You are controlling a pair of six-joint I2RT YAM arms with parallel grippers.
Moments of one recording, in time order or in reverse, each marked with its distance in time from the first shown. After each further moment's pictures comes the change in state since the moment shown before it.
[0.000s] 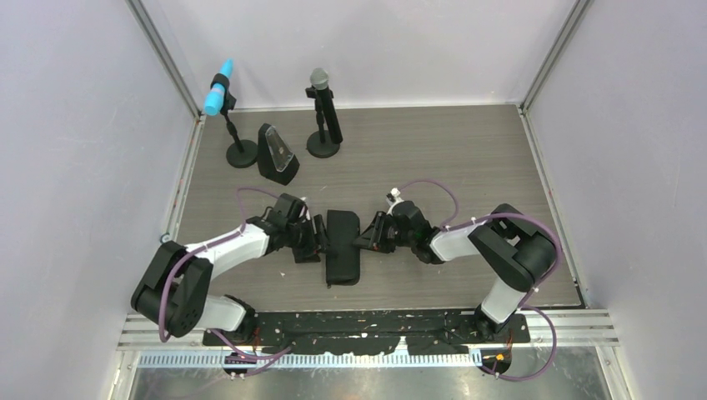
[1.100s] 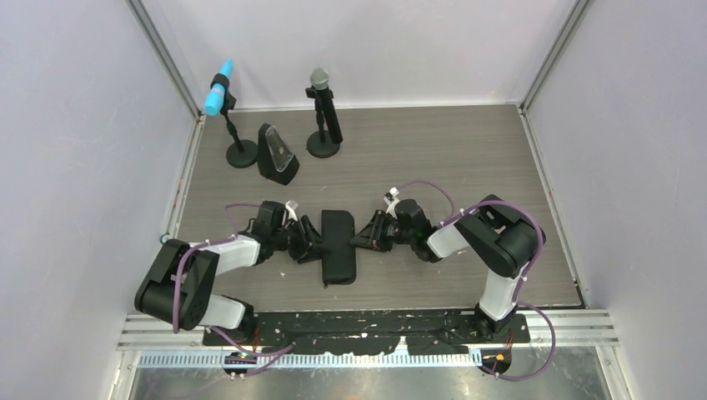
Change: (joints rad) left arm 0.164 0.028 -0.192 0.390 0.233 -0.140; right arm -0.051 0.127 0.006 0.180 -0.142 0.055
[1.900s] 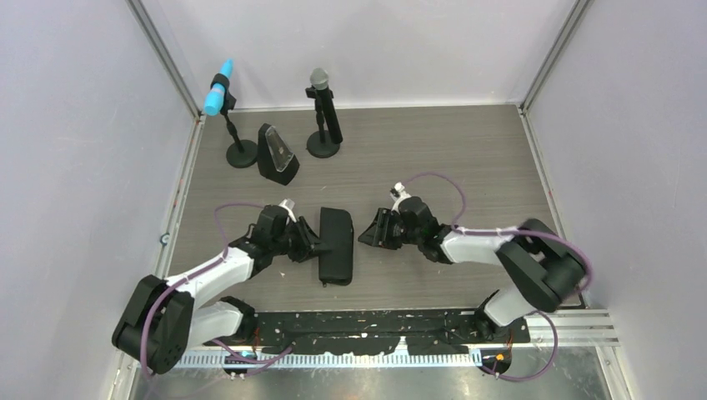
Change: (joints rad) left arm -0.113 -0.226 -0.012 -0.117 -0.217 -0.044; right arm 0.027 -0.232 -0.003 -0.272 0.111 -0.132
